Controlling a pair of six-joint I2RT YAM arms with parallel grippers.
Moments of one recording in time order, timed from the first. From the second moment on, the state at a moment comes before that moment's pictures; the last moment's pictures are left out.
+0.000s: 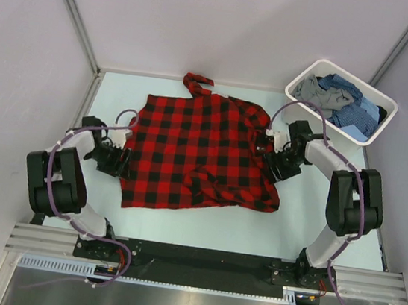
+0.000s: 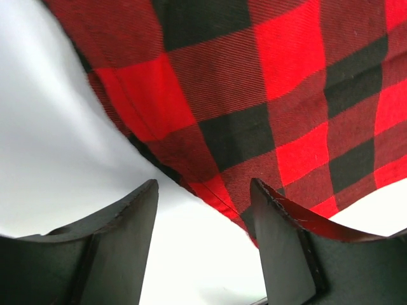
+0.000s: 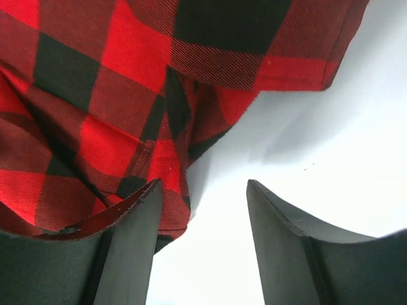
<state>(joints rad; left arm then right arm) 0.27 1.57 0.88 -0.73 0.40 0.50 0.19 1.73 1.16 -0.74 -0.27 -0.33</state>
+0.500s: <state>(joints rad) 0.28 1.68 0.95 -0.72 0.44 0.45 0.16 1.78 1.16 -0.81 -0.36 -0.33</state>
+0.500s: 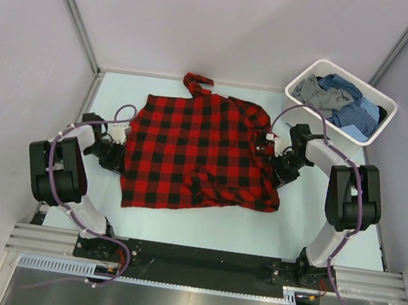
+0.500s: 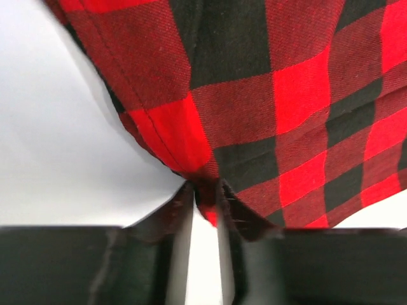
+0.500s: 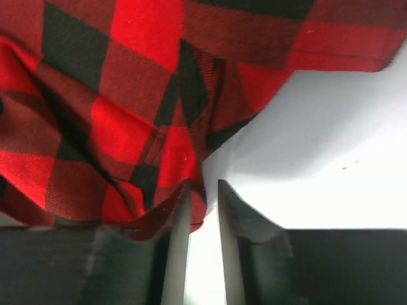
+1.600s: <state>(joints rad) 0.28 1.49 1.06 -0.98 0.39 0.66 0.37 1.65 1.40 -0.96 -0.37 -0.41</state>
